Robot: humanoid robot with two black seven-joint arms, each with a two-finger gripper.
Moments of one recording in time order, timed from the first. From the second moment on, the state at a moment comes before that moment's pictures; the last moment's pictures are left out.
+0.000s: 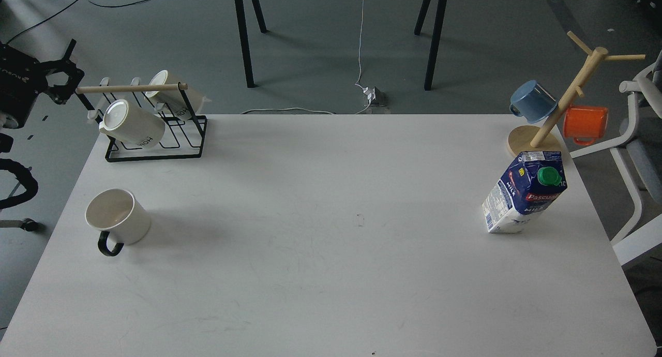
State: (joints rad) left arm -0.56 0.72 -0.89 -0.88 0.10 -0.49 -0.24; right arm 0.22 -0.83 1.13 0.84 0.38 0.49 0.20
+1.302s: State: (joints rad) left arm -0.63 0.92 -0.93 -1.06 1.29 -0.49 -0.49; right arm 0.22 -0.78 1.14 0.80 0.38 0.49 0.20
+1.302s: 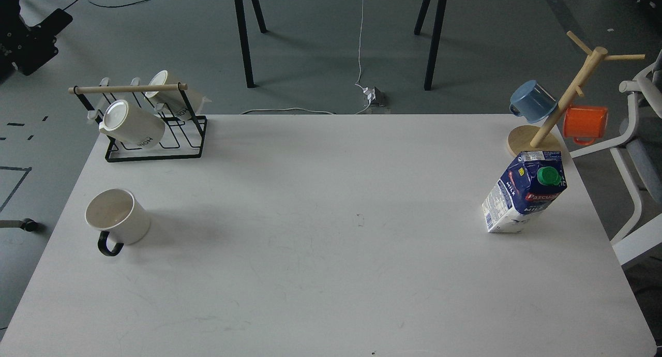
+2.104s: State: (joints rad) left arm -0.71 0.85 -0.85 -0.84 1.70 -0.49 -0.49; right arm 0.20 -0.77 1.14 0.76 0.38 0.49 0.20
